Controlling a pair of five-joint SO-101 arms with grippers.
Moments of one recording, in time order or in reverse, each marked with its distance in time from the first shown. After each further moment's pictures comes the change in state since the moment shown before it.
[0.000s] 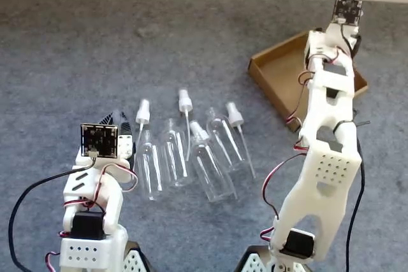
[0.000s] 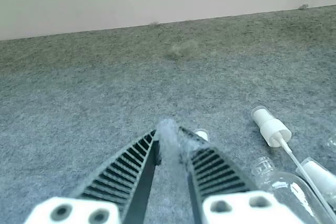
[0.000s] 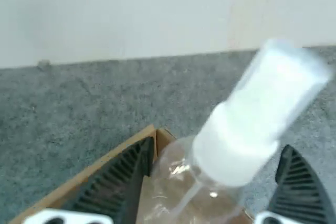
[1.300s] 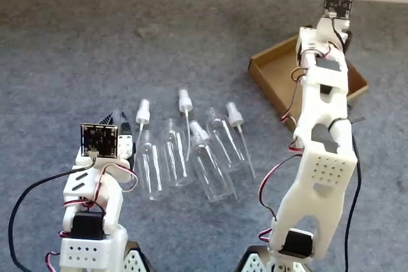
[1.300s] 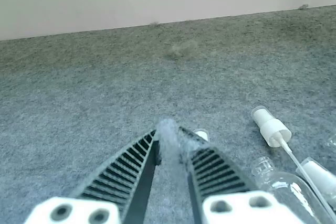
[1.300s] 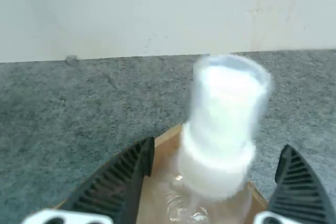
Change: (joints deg) left arm 0.0 0.0 0.0 0.0 0.0; right arm -2.7 -1.2 0.0 3.3 0.0
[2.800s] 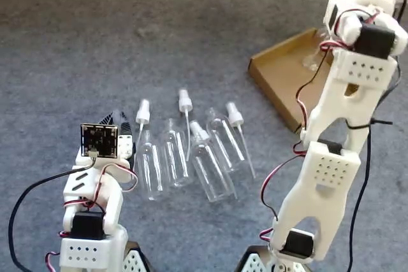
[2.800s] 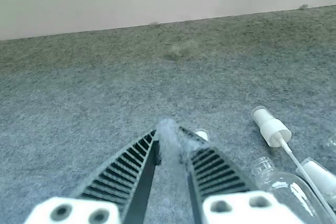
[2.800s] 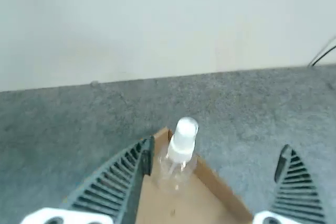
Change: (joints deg) left arm 0.0 0.0 0.0 0.0 0.0; right arm 1.7 -0.1 -67.7 72.1 0.0
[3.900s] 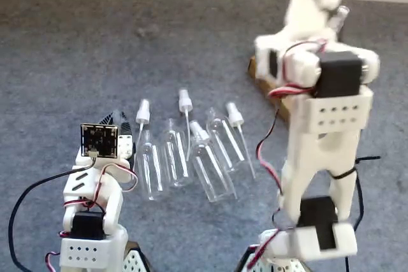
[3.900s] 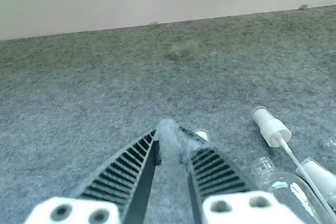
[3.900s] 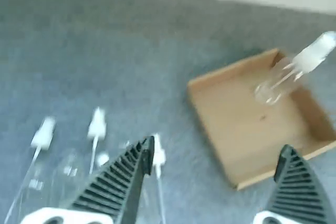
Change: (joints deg) left arm 0.0 0.0 0.0 0.0 0.0; right arm -22.7 -45.6 51.4 13.5 -2.6
